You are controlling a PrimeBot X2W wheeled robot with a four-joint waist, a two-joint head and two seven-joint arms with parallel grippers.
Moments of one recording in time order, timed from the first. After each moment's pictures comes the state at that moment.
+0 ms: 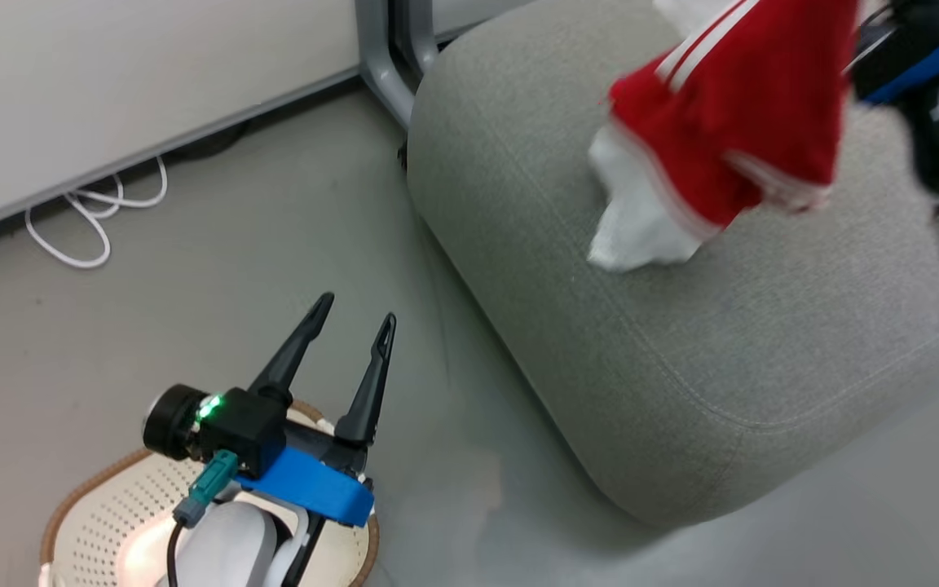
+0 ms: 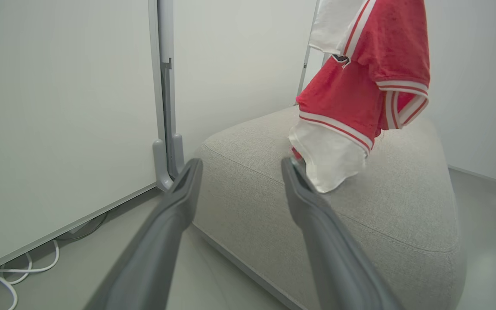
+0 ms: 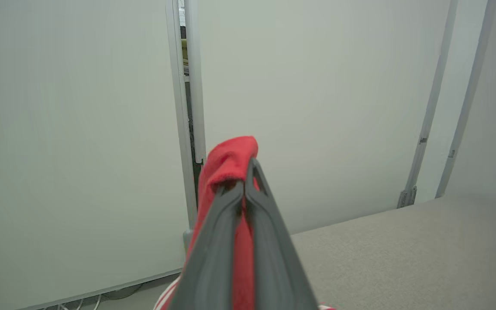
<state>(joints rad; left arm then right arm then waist) -0.24 0.20 -0.40 0.23 -0.27 -0.13 -0.26 -1.08 -0.30 0.26 0.80 0.53 0.13 -0.16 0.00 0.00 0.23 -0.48</state>
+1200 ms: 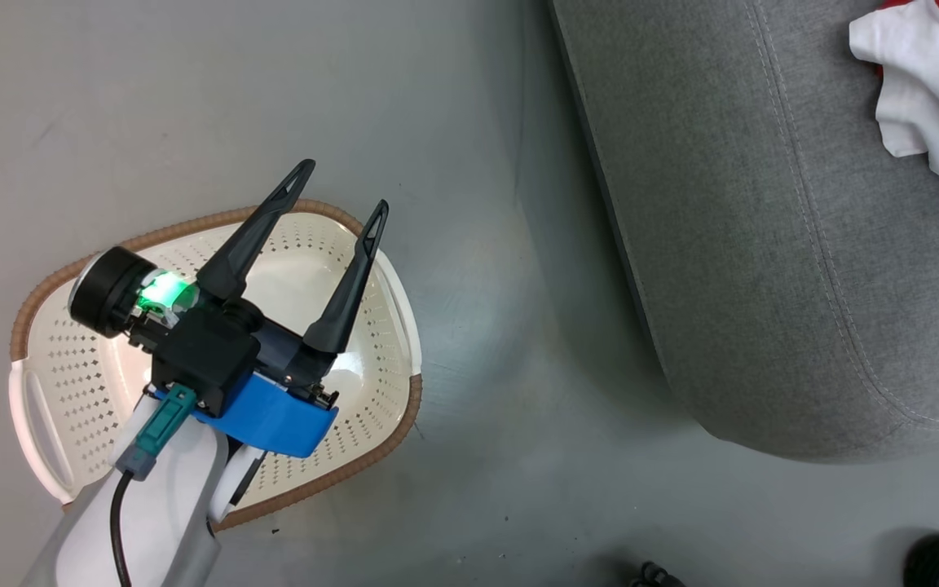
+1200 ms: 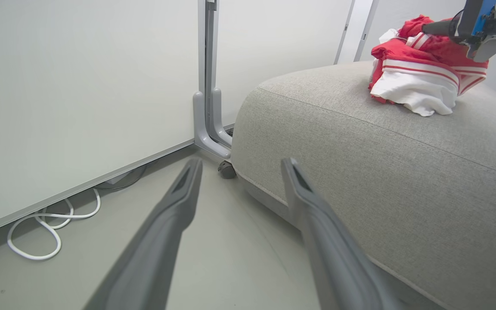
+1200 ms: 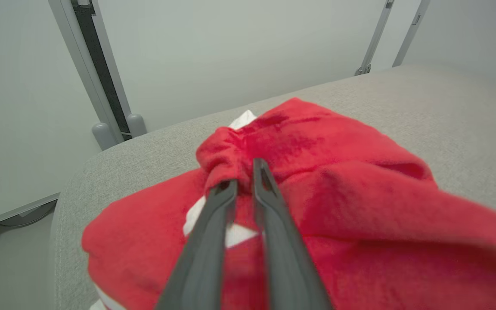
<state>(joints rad) -0.45 0.36 -0.47 0.06 -0.22 -0.12 -0.26 -1.12 -0.37 -0.26 1.05 0.28 0.13 -0.26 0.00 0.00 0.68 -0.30</state>
